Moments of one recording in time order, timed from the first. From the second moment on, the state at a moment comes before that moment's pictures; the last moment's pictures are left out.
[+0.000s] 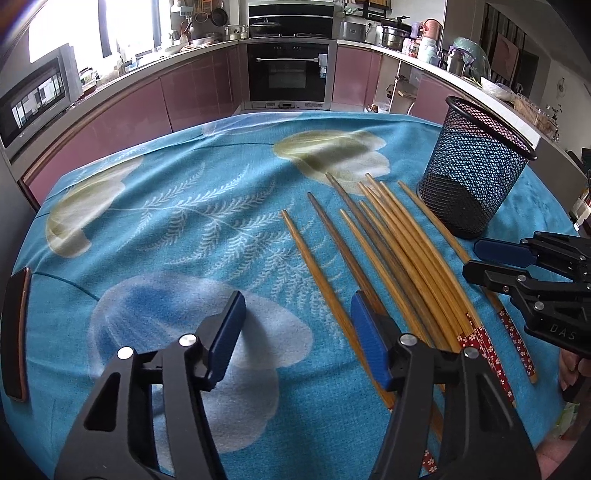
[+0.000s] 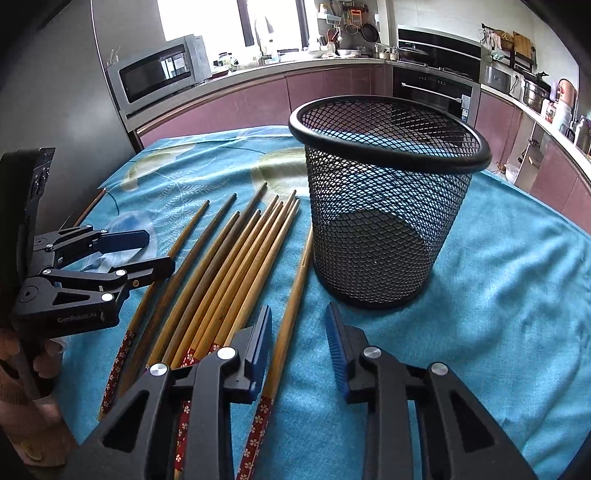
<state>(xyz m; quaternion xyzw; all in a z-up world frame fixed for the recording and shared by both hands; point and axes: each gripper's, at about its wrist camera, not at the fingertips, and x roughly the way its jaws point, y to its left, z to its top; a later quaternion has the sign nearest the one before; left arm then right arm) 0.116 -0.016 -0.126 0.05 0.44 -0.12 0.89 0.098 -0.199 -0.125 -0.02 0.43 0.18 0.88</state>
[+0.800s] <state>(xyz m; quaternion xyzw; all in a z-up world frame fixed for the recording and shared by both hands) 0.108 -0.007 -0.105 -0.02 0.43 -0.15 0.89 0.081 -0.207 -0.090 0.02 0.38 0.23 0.90</state>
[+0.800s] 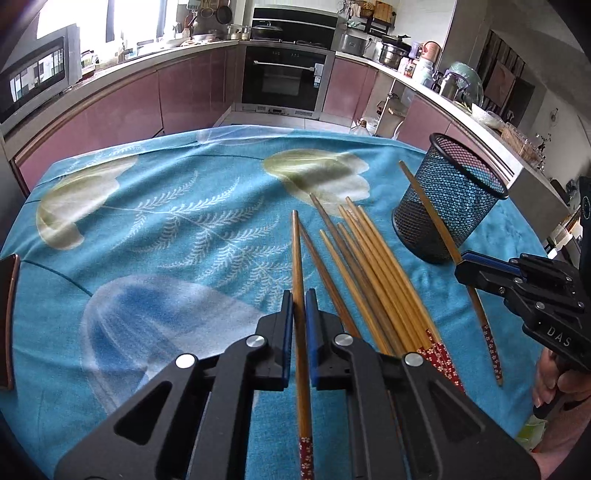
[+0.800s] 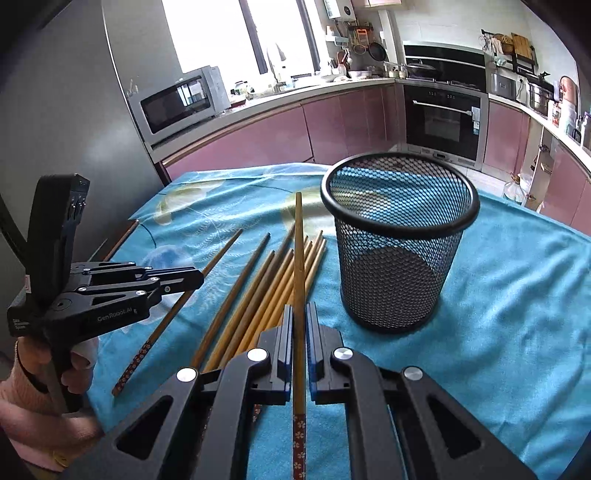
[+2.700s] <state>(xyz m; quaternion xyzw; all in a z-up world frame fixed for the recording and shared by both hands) 0.174 -0.108 0.050 -0.05 0.28 -0.29 0.91 0.125 -0.271 0.010 0.04 0.25 0.18 0.95</state>
